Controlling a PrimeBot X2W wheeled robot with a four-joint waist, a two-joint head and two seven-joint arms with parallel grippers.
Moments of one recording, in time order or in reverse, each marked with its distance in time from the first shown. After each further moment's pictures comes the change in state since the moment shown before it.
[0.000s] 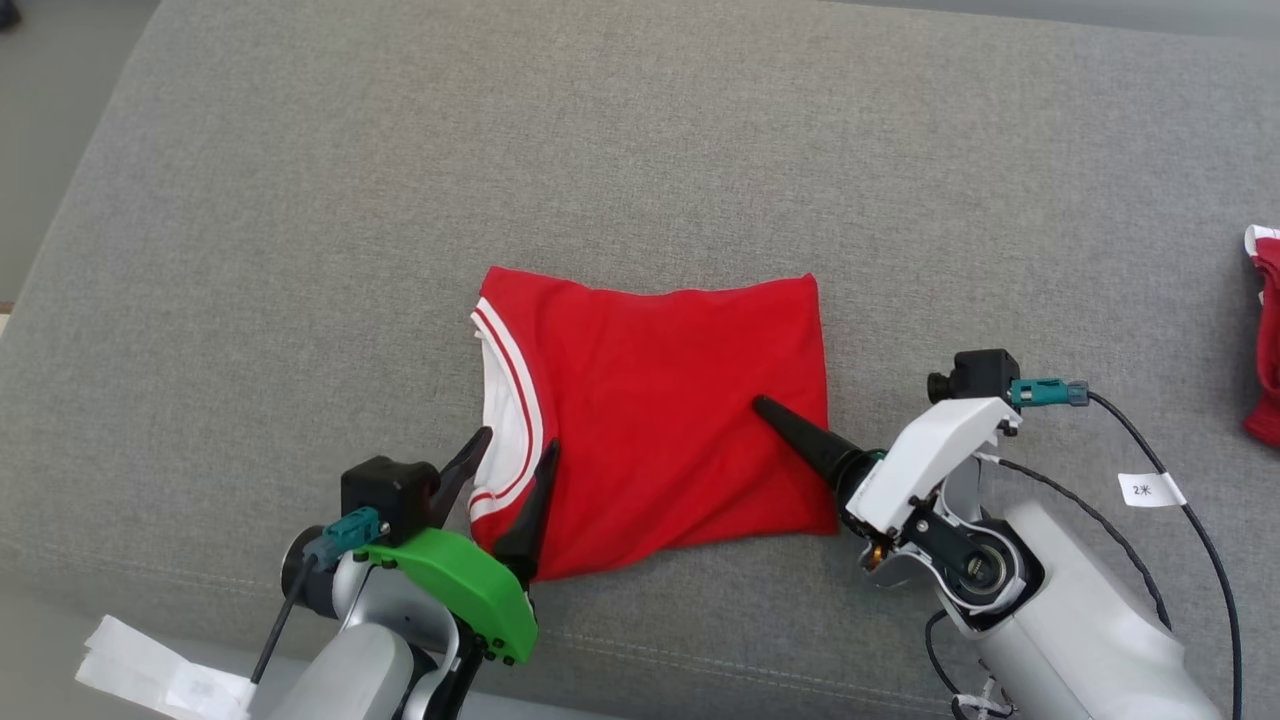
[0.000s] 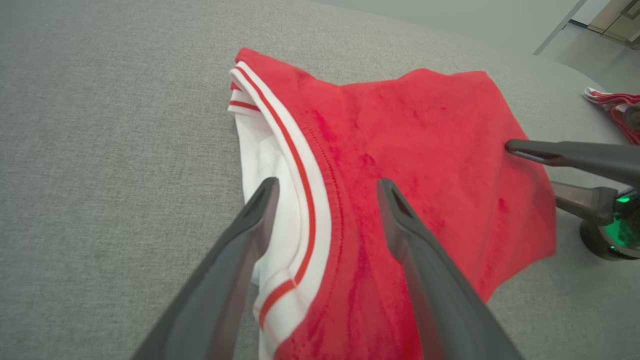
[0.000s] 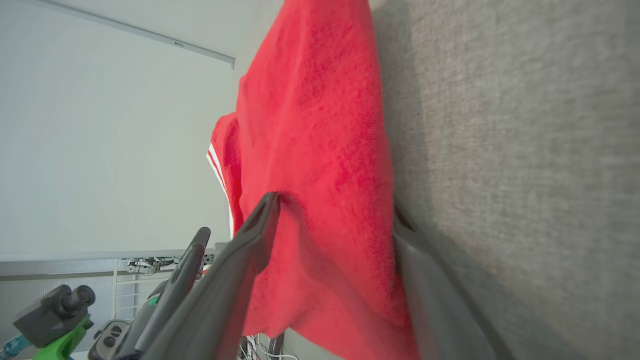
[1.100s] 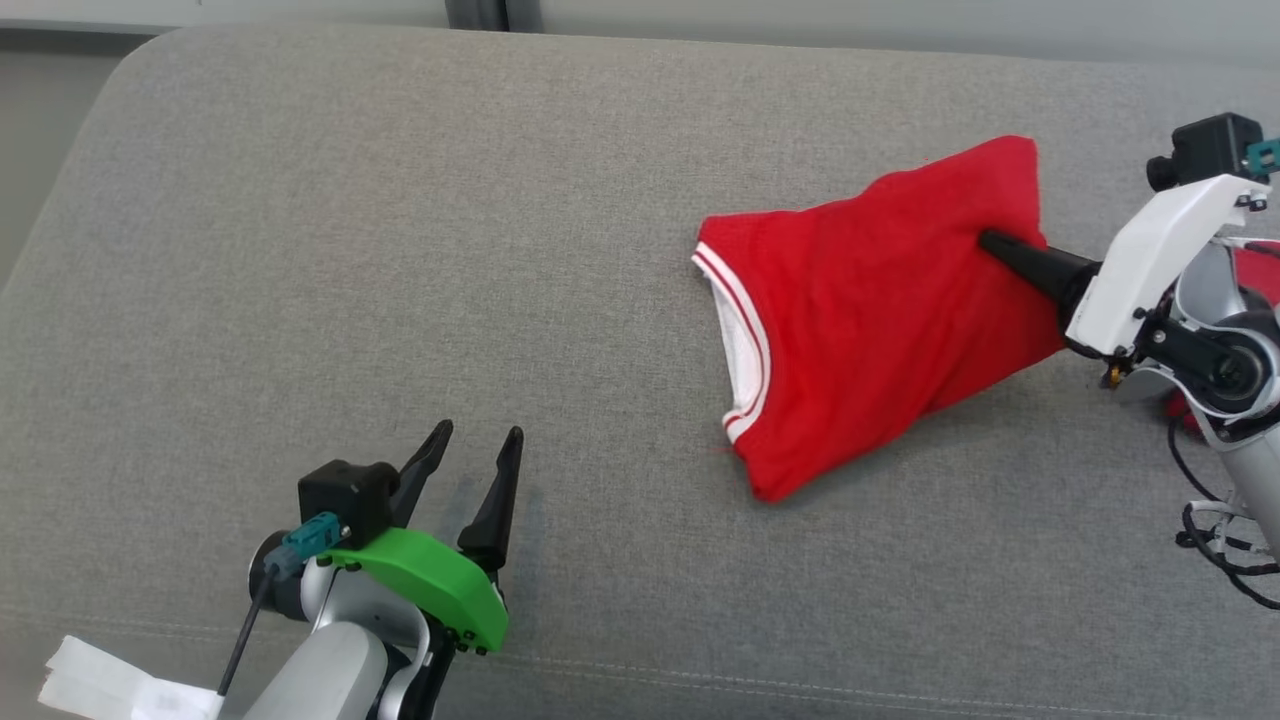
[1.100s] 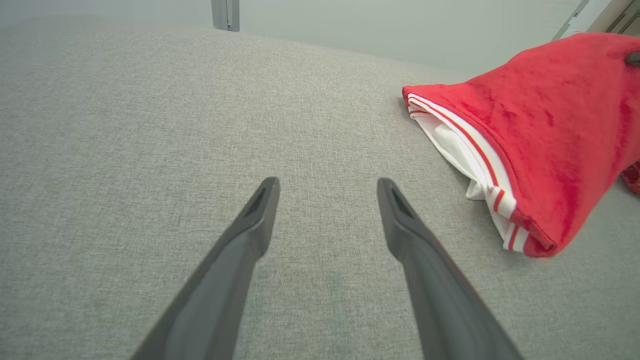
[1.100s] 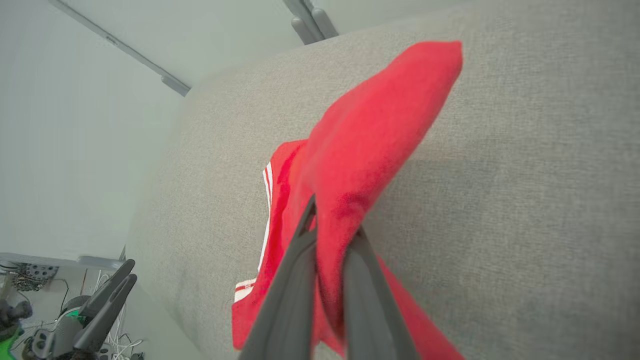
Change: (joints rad) left arm 0.002 0.005 0.042 0.040 -0.010 0.002 -0.062; right arm -0.233 -0.356 -0.050 -0.101 -0.082 -0.048 0.256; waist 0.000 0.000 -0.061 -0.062
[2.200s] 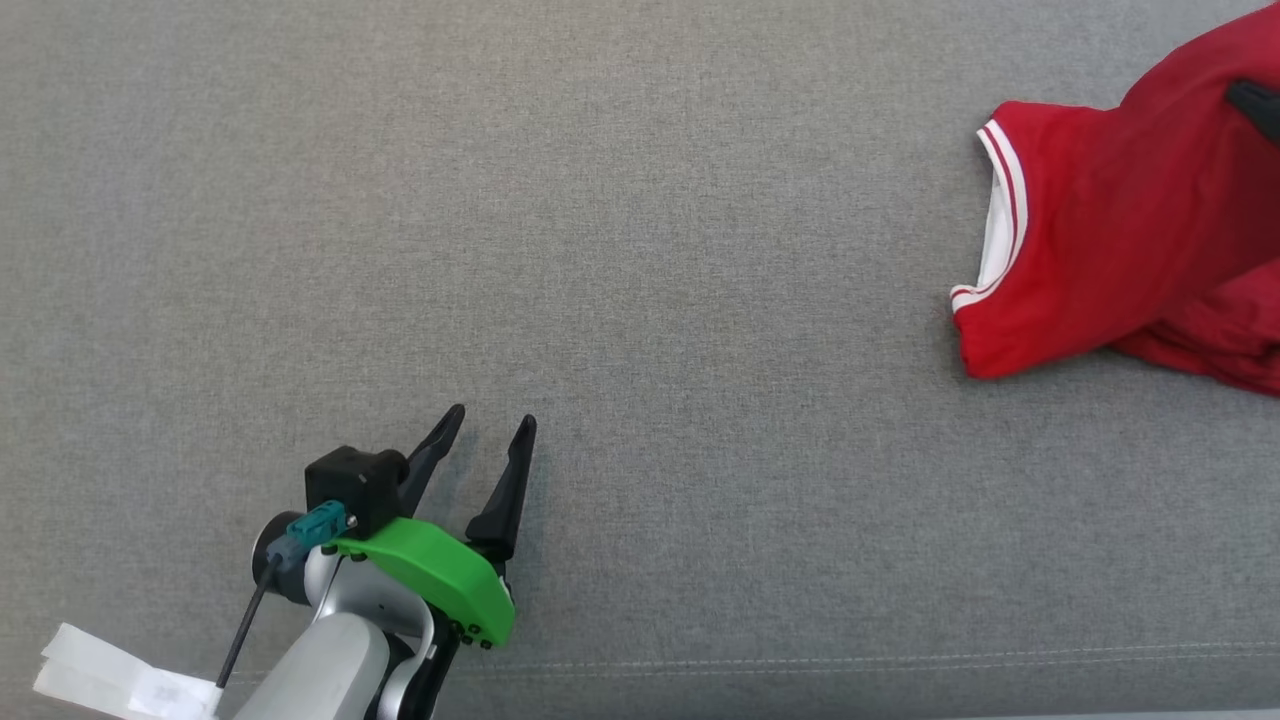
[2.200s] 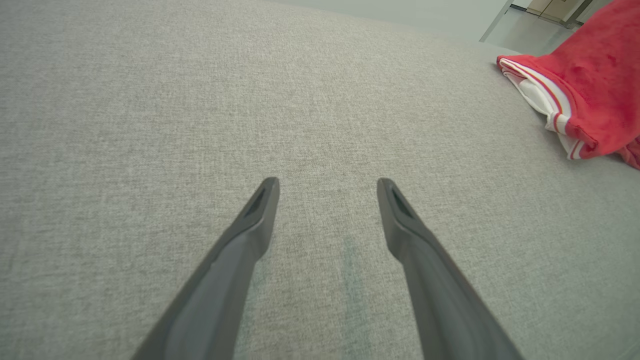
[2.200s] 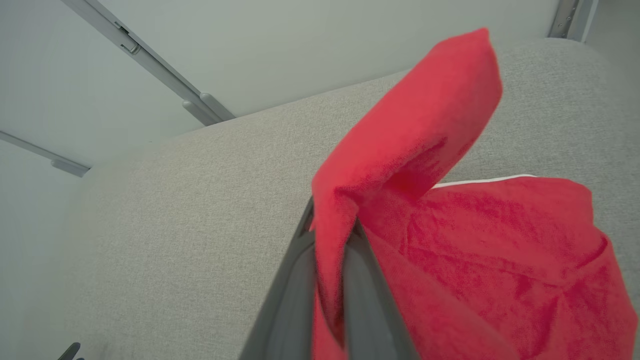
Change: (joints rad) left arm -0.005 0.020 -0.018 -0.066 0.007 0.004 0.027; right arm -0.055 -0.218 -0.168 -0.082 -0.024 -0.105 0.039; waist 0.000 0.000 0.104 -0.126
